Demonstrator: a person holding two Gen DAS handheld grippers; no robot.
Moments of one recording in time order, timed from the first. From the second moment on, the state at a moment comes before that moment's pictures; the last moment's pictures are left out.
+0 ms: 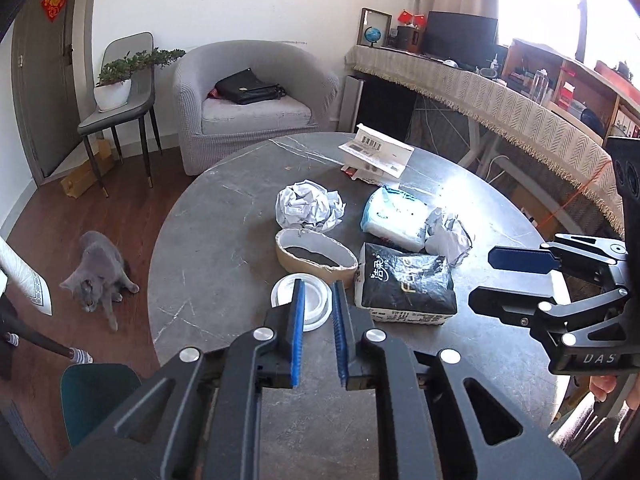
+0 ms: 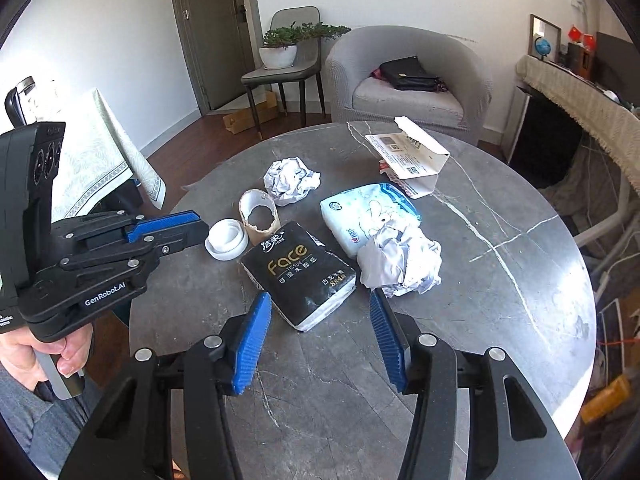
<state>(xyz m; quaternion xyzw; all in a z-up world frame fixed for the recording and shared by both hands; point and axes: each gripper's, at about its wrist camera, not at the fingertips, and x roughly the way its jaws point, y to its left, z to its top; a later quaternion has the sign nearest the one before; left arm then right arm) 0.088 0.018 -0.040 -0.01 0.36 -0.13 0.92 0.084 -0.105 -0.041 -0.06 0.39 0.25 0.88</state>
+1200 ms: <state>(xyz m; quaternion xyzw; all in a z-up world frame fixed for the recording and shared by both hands) 0.110 0.035 -0.050 -0.12 0.39 -0.14 0.90 0.082 -0.105 -0.046 -0.06 0.40 0.25 0.88</state>
